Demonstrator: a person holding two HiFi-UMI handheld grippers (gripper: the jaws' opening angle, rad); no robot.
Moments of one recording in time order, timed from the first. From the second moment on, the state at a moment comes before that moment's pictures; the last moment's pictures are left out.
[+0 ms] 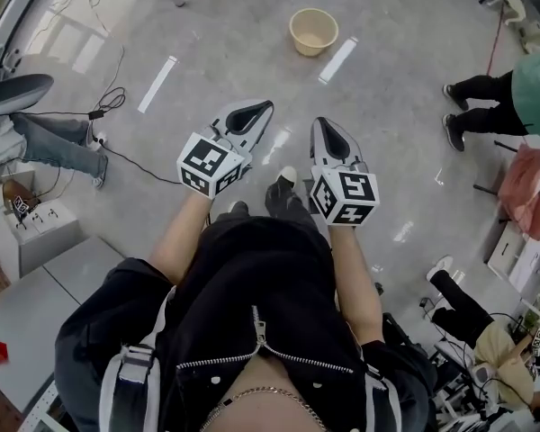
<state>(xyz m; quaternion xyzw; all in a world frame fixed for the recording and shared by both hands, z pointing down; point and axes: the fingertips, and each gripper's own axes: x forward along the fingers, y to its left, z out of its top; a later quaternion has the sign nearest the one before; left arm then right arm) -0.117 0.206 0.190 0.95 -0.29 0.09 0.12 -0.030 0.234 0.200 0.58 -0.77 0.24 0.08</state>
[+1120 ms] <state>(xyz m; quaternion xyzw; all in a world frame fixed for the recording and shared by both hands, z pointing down) -0.043 0.157 0.183 0.95 -0.26 0.09 0.11 0.039 0.181 0.197 0.60 -0.76 0.25 0.05</state>
